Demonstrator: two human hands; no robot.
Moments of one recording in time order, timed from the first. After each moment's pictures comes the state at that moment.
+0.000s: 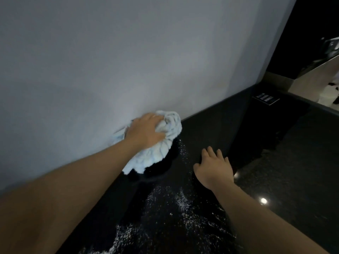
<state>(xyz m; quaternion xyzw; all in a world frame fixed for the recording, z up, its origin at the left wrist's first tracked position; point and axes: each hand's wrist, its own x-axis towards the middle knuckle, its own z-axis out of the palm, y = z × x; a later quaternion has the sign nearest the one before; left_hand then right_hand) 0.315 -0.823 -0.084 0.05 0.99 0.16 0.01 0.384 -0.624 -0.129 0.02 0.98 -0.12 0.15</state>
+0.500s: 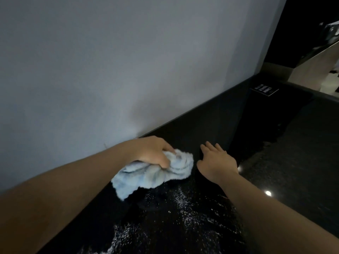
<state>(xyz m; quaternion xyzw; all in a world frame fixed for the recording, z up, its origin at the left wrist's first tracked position) 0.348 -0.796 -0.074 0.15 0.93 0.13 0.32 0.378 -0.607 -0.127 -0.01 0.98 -0.14 0.17</state>
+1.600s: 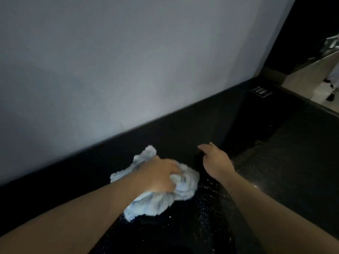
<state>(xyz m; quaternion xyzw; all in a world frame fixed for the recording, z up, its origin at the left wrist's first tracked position) 0.473 -0.799 -0.086 0.18 0.93 0.13 0.28 0.444 -0.613 -0.107 -0.04 0.96 -0.25 0.11</state>
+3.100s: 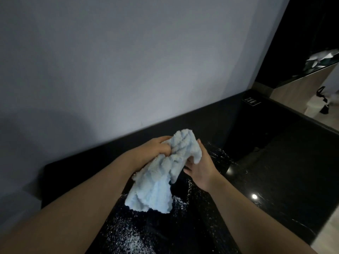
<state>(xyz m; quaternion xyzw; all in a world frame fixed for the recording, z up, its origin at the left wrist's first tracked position) 0.573 -0.834 0.016 0.02 0.77 0.59 0.24 0.568 -0.672 -0.050 0.10 0.55 -0.80 0.24</state>
